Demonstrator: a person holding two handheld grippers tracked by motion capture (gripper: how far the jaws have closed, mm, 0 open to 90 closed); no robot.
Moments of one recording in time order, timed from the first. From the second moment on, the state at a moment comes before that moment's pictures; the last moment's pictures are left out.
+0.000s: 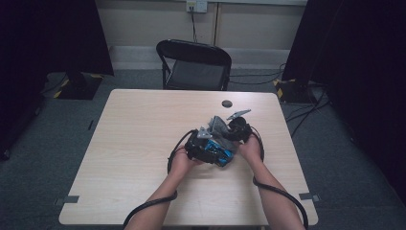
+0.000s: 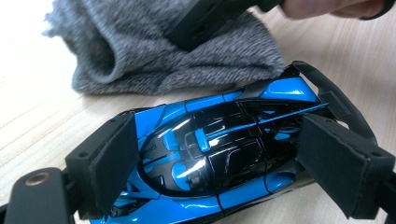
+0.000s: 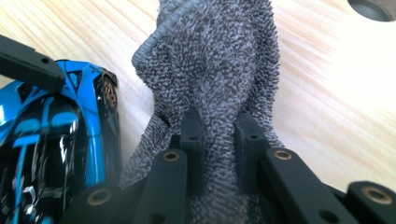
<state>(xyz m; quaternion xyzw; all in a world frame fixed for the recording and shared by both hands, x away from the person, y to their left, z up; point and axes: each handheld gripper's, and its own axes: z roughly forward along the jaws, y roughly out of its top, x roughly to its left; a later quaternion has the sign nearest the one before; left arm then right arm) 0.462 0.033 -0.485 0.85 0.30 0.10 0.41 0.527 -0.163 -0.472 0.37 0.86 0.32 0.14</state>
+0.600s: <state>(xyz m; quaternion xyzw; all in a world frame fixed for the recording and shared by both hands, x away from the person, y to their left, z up) 0.462 0.034 -0.486 0.85 0.30 0.10 0.42 0.528 -0.132 -0.480 0.32 0.89 0.32 0.11</state>
